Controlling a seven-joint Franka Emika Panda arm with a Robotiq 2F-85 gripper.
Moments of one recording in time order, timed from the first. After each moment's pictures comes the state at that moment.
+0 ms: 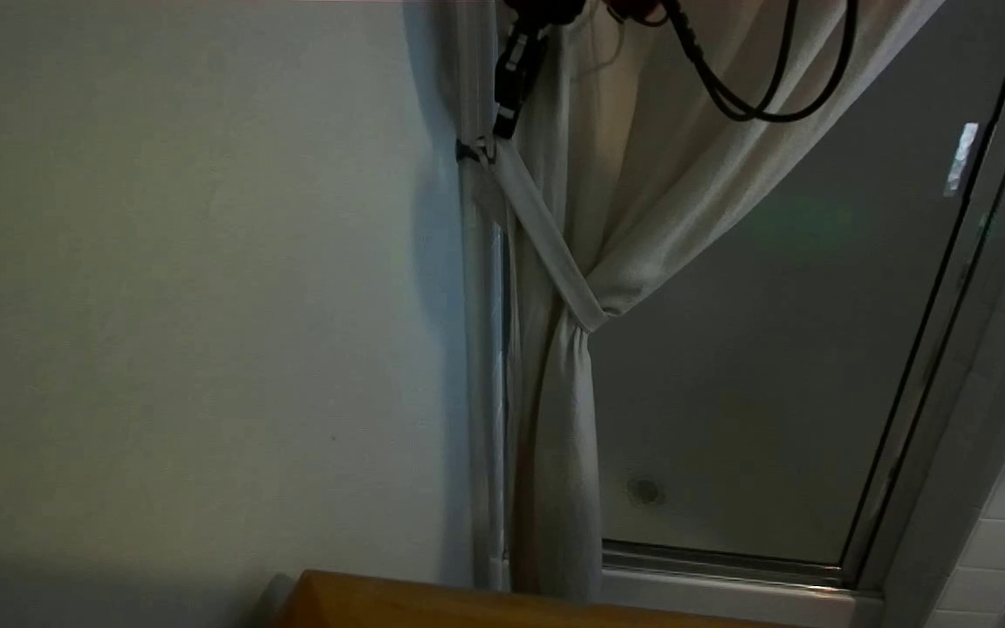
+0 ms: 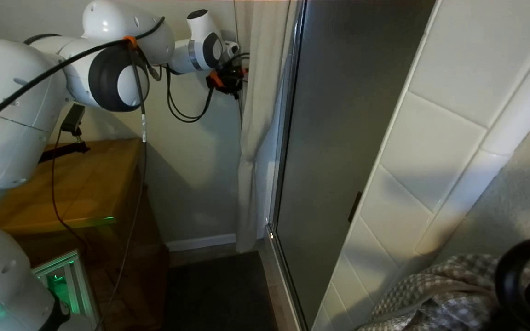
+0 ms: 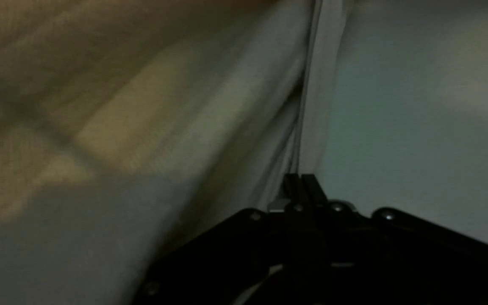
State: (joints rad) arm 0.45 0.78 0.12 -1.07 -0.34 2.35 -0.29
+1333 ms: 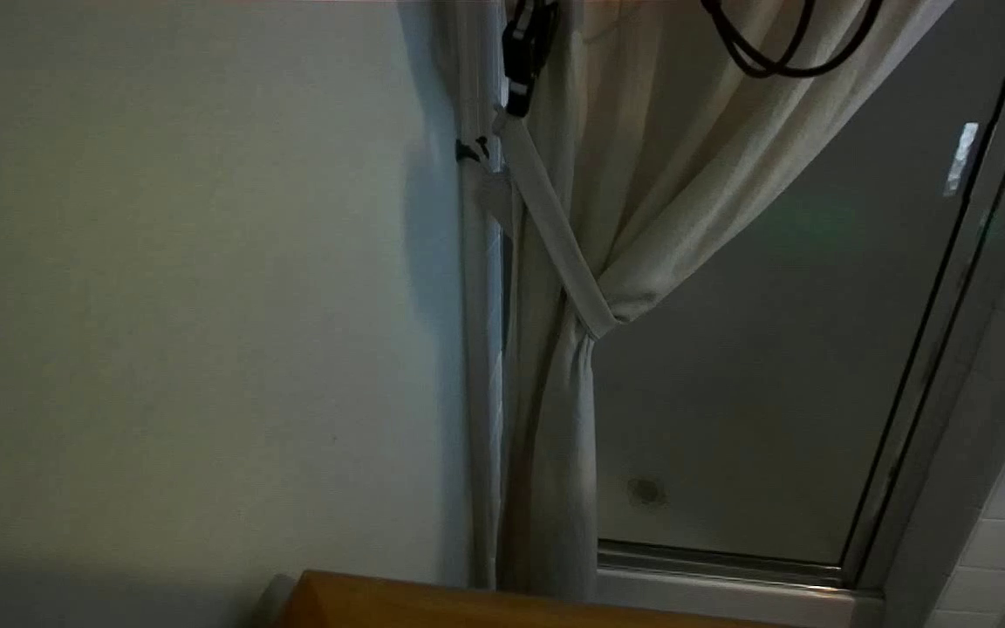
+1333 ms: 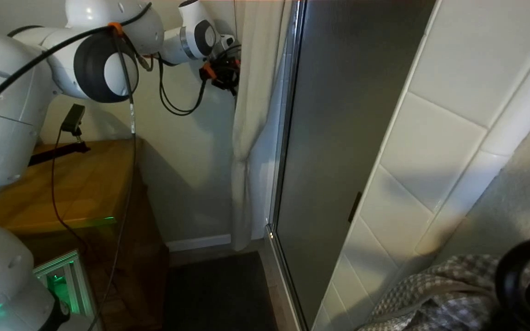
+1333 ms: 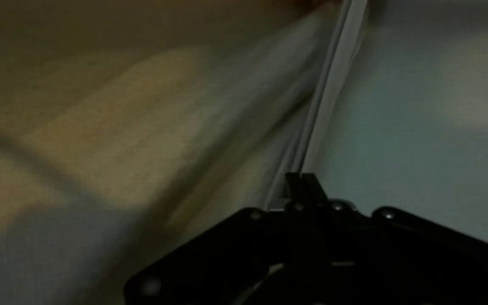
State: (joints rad) arm 0.50 0.73 0.06 -1.07 -0.35 2.23 -0.23
